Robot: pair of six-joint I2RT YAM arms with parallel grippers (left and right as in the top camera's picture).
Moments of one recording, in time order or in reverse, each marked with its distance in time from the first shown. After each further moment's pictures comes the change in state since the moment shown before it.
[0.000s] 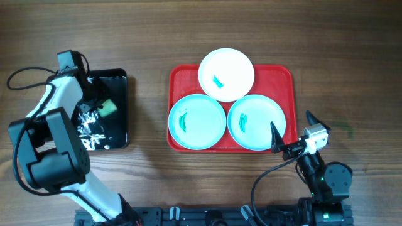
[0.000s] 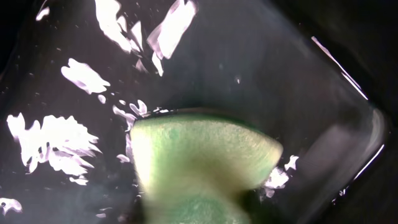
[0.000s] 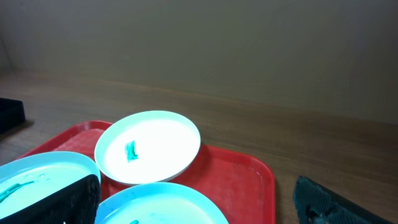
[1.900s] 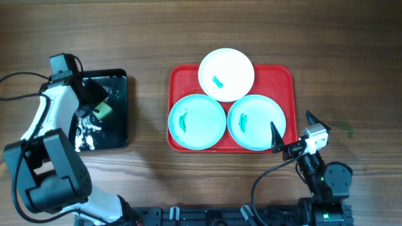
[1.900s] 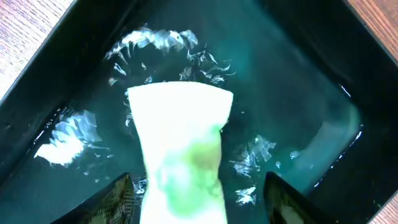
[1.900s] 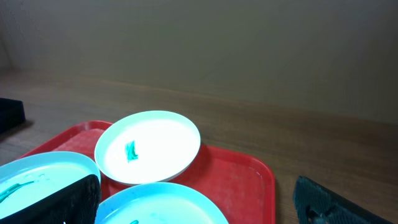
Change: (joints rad) left arm 0.017 -0.161 -0.078 -0.006 -0.061 -0.050; right arm 0.000 0.000 0.000 0.000 0.000 0.000
